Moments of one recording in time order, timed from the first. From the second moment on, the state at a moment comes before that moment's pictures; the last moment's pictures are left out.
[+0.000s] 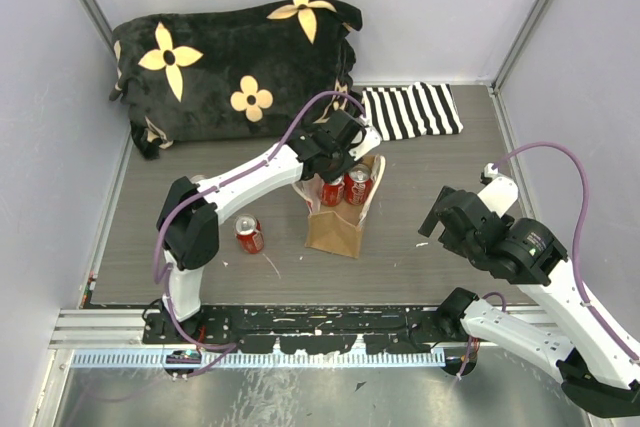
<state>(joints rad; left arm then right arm) -0.86 1.96 1.74 -0.69 -0.21 0.28 0.75 0.76 1.13 -1.42 0.58 1.08</state>
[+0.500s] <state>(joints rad) -0.86 1.97 1.72 -0.63 -0.26 0.29 0.75 0.75 1.13 -1.42 0.58 1.08</state>
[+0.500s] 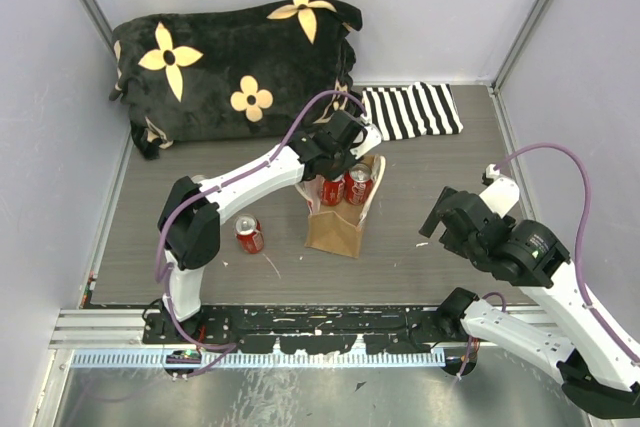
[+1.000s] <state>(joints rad) -0.87 1.96 1.76 -0.69 -0.25 0.28 0.75 0.76 1.13 -1.41 0.57 1.08</state>
